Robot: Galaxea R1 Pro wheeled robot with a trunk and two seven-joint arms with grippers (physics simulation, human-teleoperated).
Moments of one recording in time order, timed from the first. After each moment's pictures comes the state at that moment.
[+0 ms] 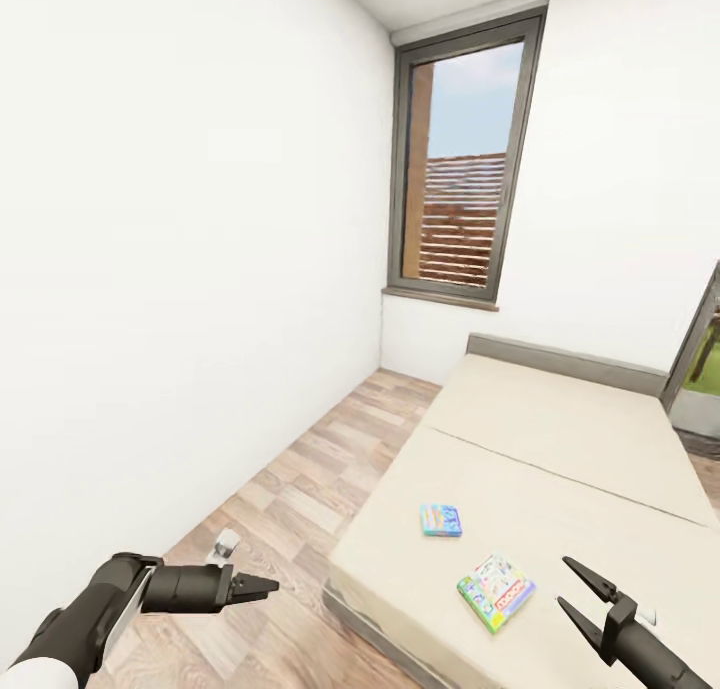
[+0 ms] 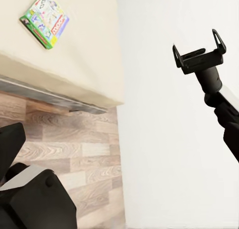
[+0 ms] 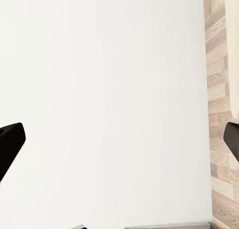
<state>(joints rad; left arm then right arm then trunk) -0.49 0.23 0.01 -0.70 -0.01 0.79 -1.43 -0.13 -0.17 -0.68 -0.95 -0.73 0.94 0.88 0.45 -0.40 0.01</state>
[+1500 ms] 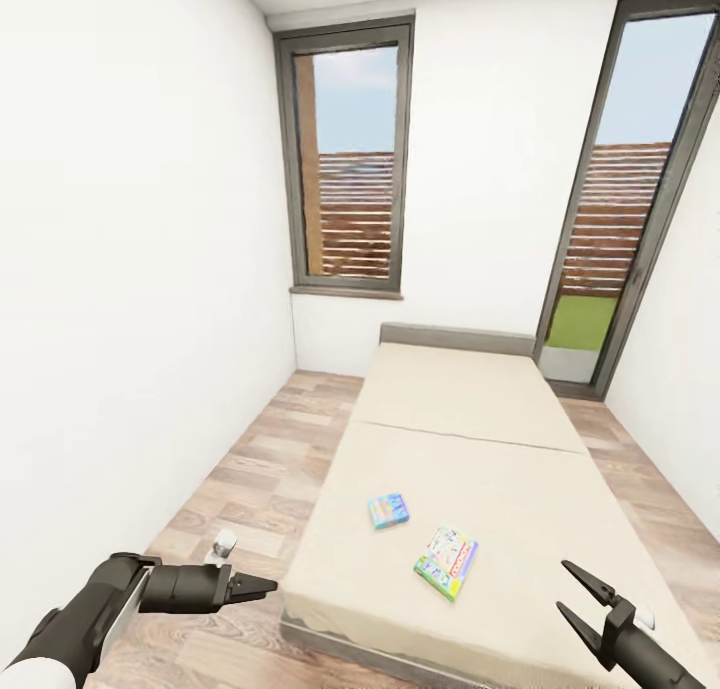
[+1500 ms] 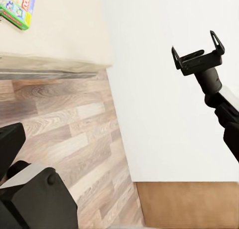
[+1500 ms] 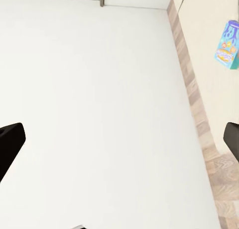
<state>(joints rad) -0.49 0.24 0.01 -0.71 -0.01 0.79 -1.43 -0.14 -0.17 -0.68 -0.92 -0.73 0.94 0.87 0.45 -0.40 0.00</state>
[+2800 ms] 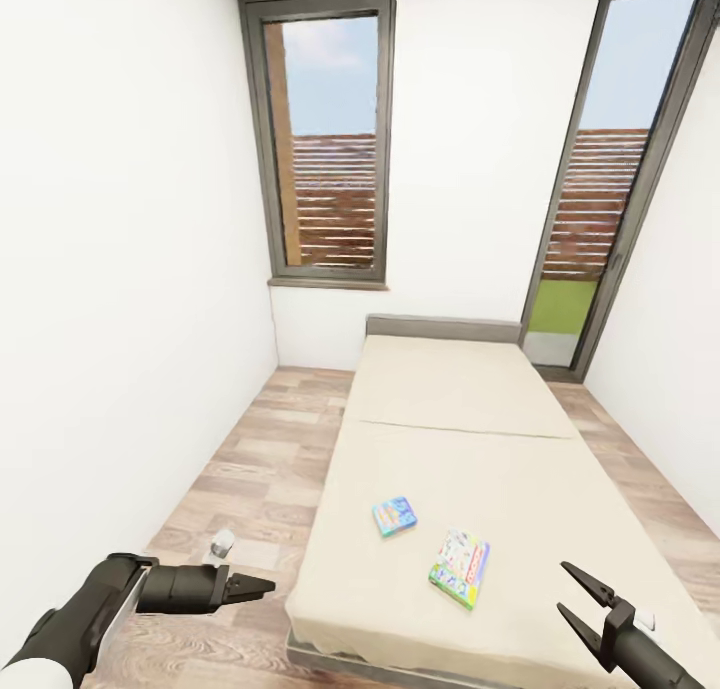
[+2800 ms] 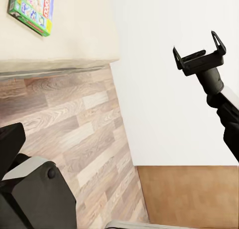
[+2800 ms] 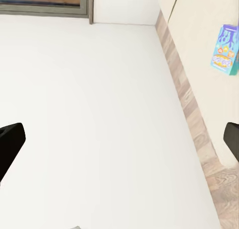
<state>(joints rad) -0.49 0.25 0.01 -0.70 -0.01 0.78 -1.42 -0.13 -0.17 -0.68 -0.92 -0.73 0.93 0.86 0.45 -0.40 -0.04</state>
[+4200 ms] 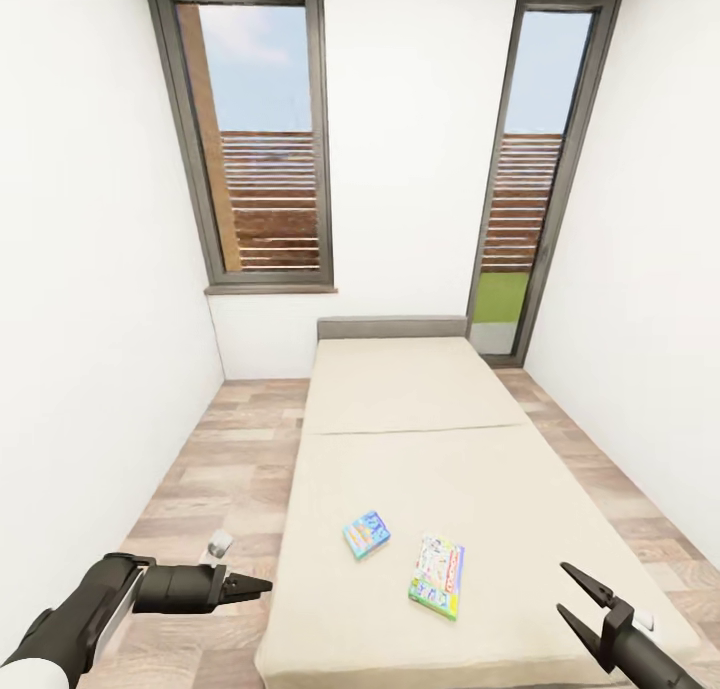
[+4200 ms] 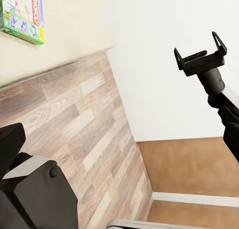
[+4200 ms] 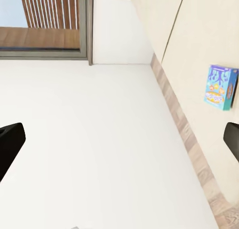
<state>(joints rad) -0.49 0.26 0.01 -0.70 -0.01 0.78 -1.43 -0.13 -0.17 -0.68 -0.92 -0.72 0.92 0.86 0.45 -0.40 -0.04</state>
